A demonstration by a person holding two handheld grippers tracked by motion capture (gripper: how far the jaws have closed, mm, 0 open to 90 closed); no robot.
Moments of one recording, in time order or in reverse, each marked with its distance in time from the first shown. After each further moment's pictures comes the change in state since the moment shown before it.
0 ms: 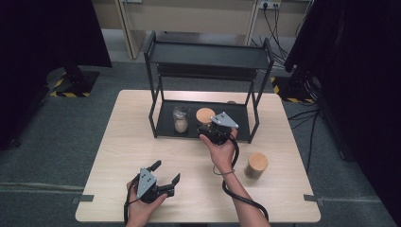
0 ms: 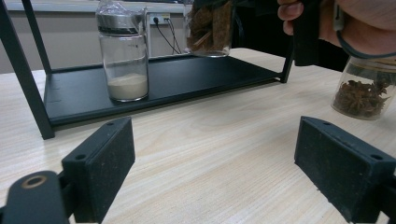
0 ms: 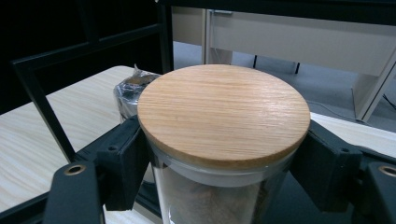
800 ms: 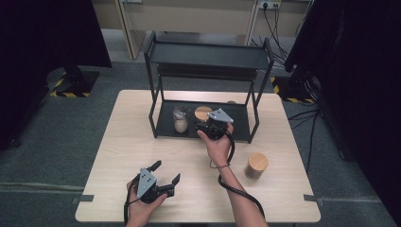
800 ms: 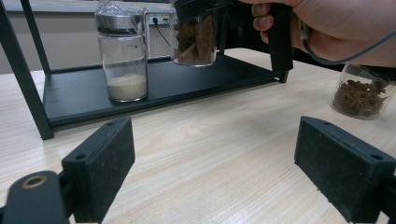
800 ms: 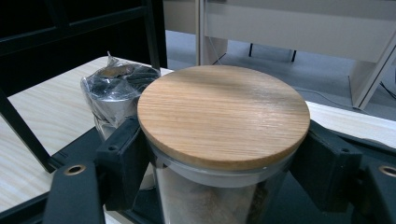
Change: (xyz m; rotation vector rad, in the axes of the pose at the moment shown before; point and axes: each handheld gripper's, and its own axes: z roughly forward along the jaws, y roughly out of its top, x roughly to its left) left arm 0.000 0.000 0.000 -0.001 -0.003 0.004; right arm -0.004 -0.003 0.028 0.043 -0.024 0.014
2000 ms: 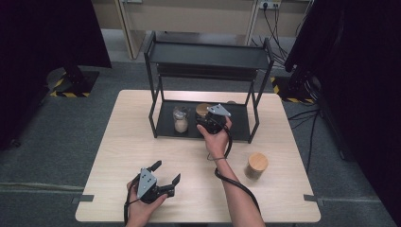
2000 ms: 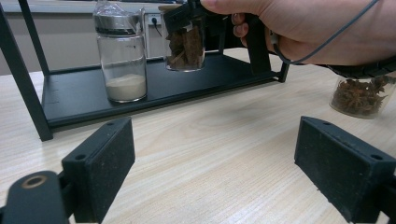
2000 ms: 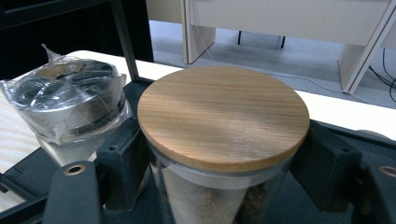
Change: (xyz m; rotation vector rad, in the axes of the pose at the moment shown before) left arm 0.000 0.000 0.000 0.003 -0.003 0.005; right arm -0.012 0.000 0.029 0.046 -0.051 0.040
